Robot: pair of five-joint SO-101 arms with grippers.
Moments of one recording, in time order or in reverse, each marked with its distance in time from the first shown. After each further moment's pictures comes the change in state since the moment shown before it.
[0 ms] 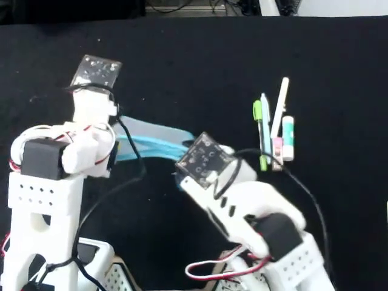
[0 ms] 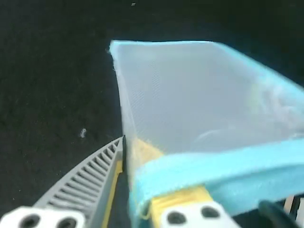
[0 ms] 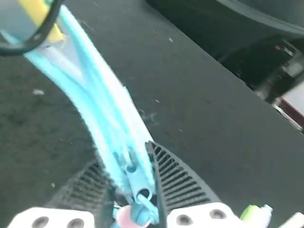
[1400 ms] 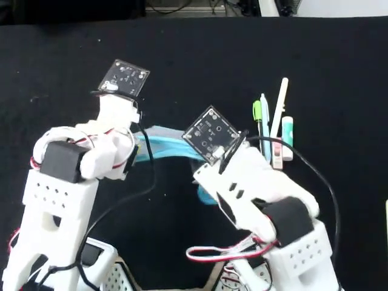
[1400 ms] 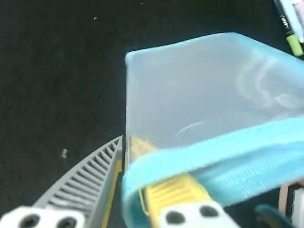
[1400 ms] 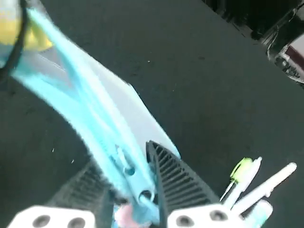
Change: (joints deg) left arm 7.7 -1.3 4.9 -5.9 0.4; right arm 4.8 12.4 -14.2 12.8 0.0
